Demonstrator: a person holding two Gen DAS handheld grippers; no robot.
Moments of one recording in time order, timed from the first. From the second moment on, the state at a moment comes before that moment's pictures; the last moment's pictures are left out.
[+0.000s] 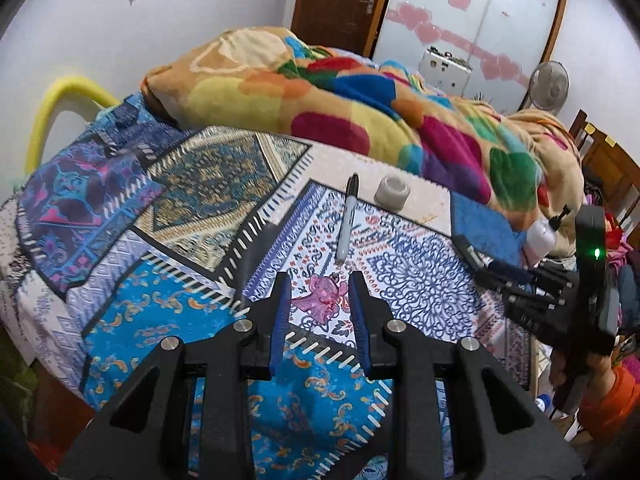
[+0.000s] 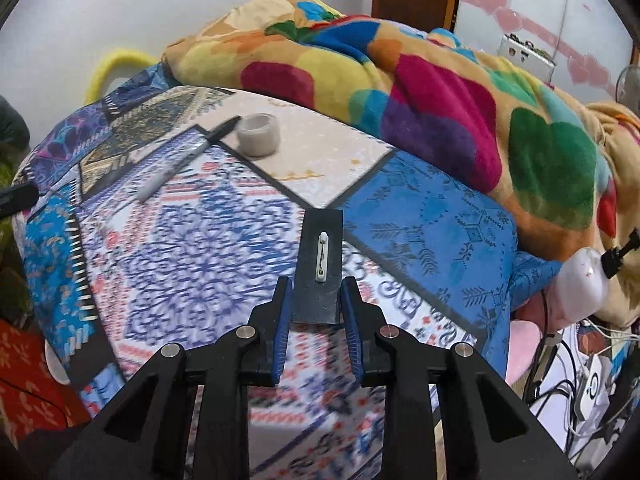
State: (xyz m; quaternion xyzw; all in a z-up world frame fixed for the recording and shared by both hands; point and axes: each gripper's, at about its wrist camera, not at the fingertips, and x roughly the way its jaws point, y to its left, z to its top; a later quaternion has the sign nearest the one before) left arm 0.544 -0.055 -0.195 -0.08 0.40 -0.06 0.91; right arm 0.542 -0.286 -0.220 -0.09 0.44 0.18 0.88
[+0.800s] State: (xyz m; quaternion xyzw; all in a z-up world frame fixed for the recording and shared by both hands) left arm 0.413 0.054 -0.113 -0.11 0.36 0.05 0.93; right arm 0.433 -0.192 -0.094 -0.06 0.36 0.26 0.89
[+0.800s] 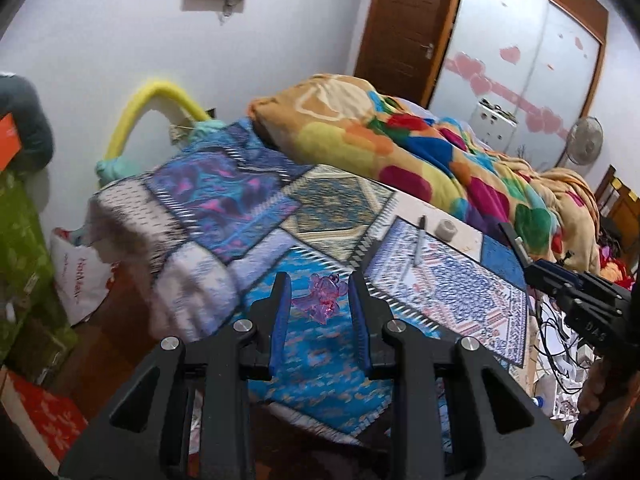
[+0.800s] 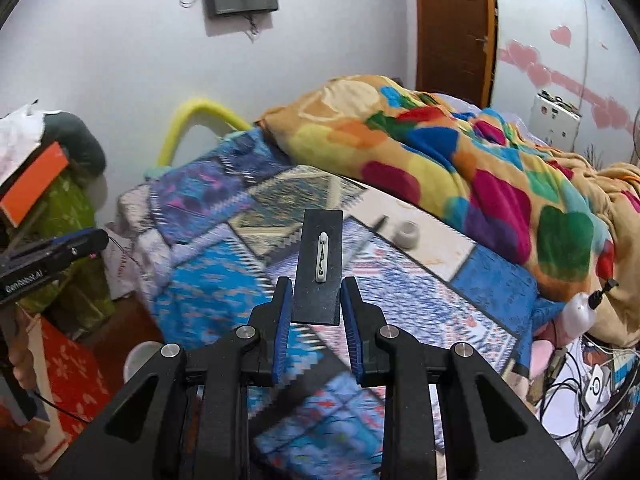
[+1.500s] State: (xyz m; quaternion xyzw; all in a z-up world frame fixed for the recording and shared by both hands) left arm 0.282 0.181 -0.115 -0.14 0.34 0.15 0.92; right arm 0.345 -0.034 -0.102 -0.08 0.37 0.39 0.84
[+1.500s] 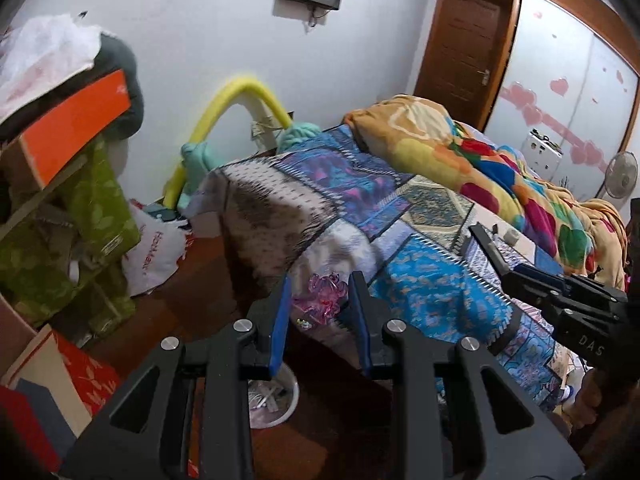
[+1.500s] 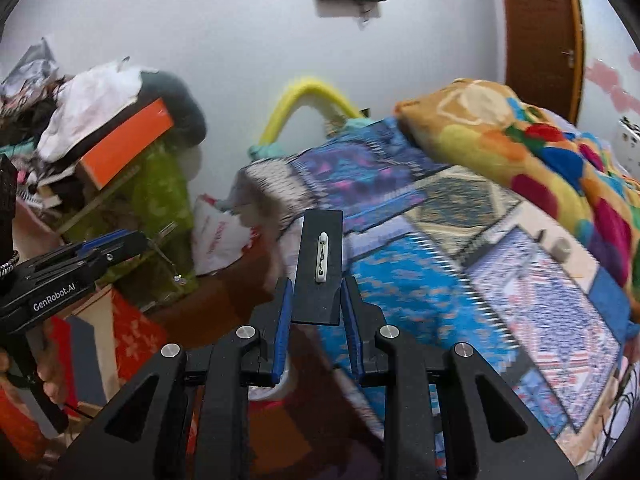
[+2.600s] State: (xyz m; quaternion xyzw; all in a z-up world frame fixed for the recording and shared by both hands) left arm 0.264 0.284 -0.294 -0.24 0.49 0.19 0.81; right arm 0.321 0.147 -0.236 -0.18 0.52 0.47 0.69
